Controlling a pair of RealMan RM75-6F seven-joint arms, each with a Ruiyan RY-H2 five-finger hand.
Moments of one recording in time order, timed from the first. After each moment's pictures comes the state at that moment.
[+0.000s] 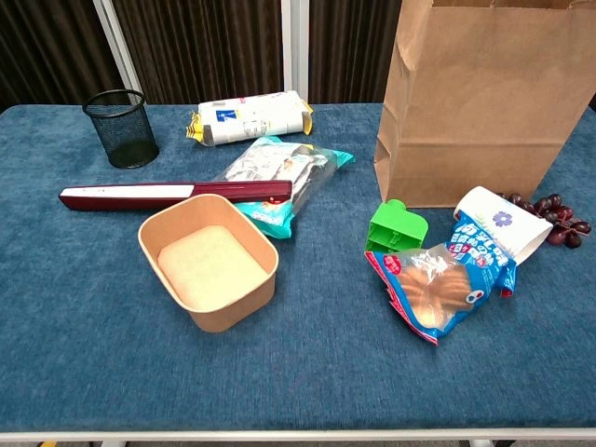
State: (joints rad) left arm -0.04 -1.18 -0.04 -1.61 1.41 1.49 0.21; right arm 0.65 -0.93 0.34 -1.59 -1.28 0.96 0.30
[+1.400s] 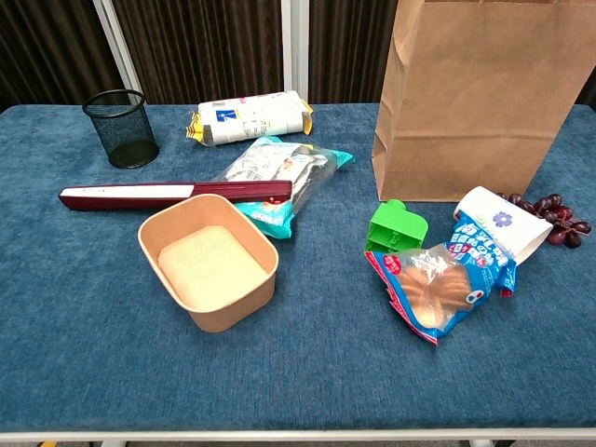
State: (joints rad) left arm -0.06 -1.20 -0.05 -1.58 1.44 1.49 0.19; right arm 0.37 -0.88 0.14 -1.67 -1.47 1.27 0.35
